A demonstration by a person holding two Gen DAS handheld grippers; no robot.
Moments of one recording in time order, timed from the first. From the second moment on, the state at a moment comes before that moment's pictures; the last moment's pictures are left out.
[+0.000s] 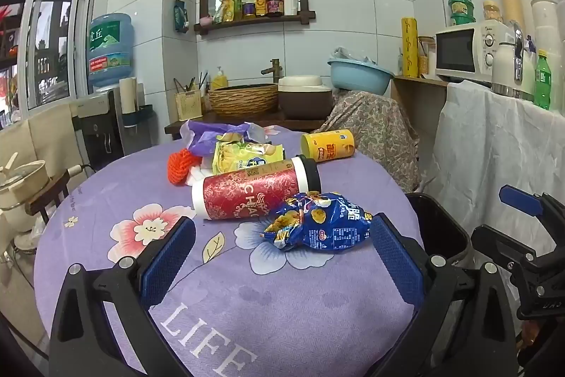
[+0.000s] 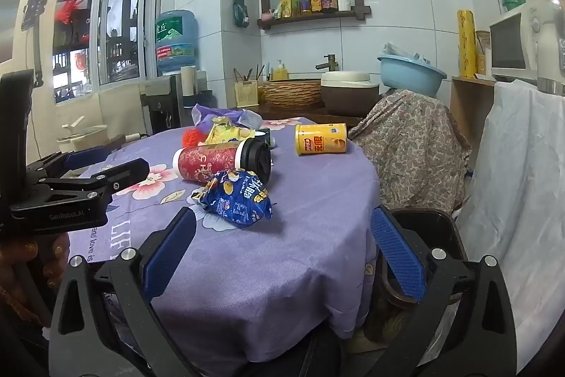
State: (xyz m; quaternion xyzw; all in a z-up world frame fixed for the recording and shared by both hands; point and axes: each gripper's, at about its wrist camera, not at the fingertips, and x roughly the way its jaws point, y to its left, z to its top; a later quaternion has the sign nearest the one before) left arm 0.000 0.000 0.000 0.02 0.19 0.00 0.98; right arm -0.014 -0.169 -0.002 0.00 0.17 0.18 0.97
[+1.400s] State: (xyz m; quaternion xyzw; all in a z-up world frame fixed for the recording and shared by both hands) left arm 0.003 0.001 -0.008 0.02 0.19 0.00 0.98; right arm -0.011 -0.165 -0.011 0.00 0.18 0.19 0.97
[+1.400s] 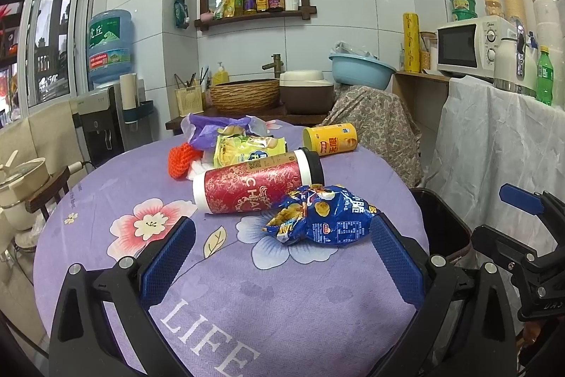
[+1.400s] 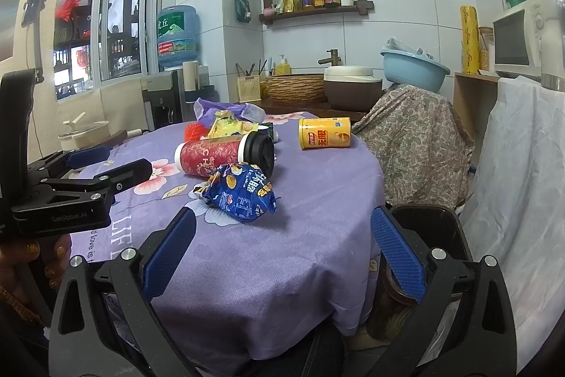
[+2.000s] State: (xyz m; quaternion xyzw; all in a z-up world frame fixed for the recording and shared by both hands) left arm 0.031 0.066 -0.040 -0.02 0.28 0.00 0.96; right arm 0.062 -0.117 -0.040 -0.05 0.30 0.28 0.91
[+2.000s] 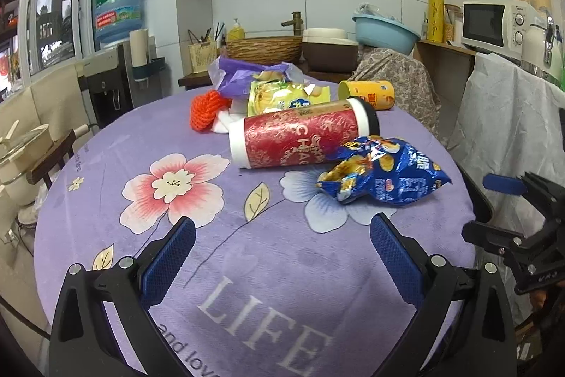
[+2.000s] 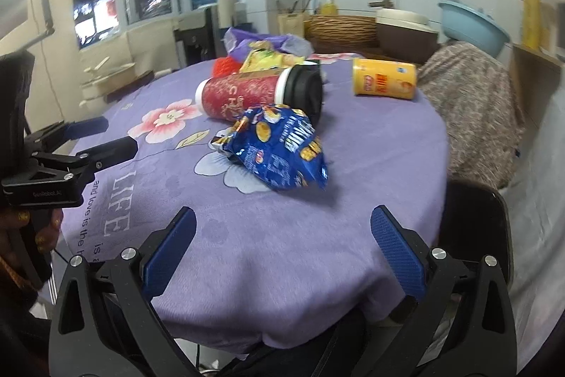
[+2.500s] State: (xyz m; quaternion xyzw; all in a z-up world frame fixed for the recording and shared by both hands) left arm 0.061 0.078 -0.031 0.09 0.30 -0.04 0.95; right arm 0.130 -0.036 -0.043 -0.28 0.28 0.30 0.87
